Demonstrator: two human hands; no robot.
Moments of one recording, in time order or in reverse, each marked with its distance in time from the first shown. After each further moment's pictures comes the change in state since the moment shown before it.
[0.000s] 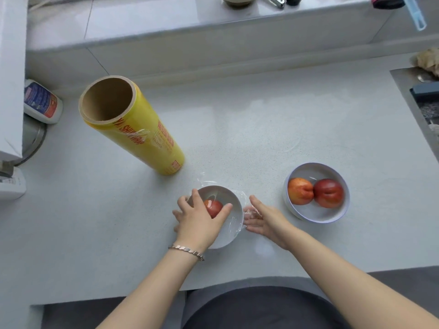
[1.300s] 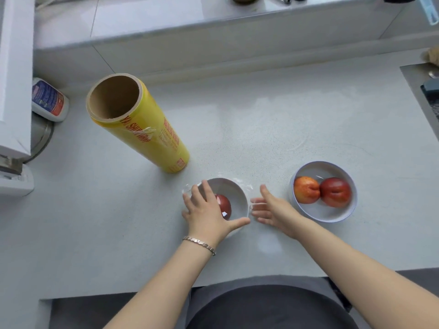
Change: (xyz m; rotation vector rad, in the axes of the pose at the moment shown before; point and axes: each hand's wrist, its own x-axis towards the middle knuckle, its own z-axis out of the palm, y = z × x) left_hand 0.004 0.007 0.005 0.252 0.004 0.104; right_hand 0.013 -0.013 -0.006 -0.100 0.080 0.004
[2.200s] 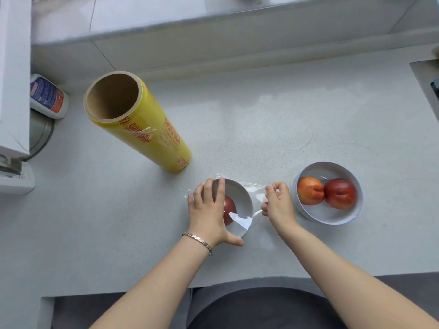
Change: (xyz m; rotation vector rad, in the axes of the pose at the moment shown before) left_hand 0.008 -0.008 -0.003 0.253 -0.012 0.266; right_hand 0.004 0.001 0.019 -0.006 0.370 -0.381
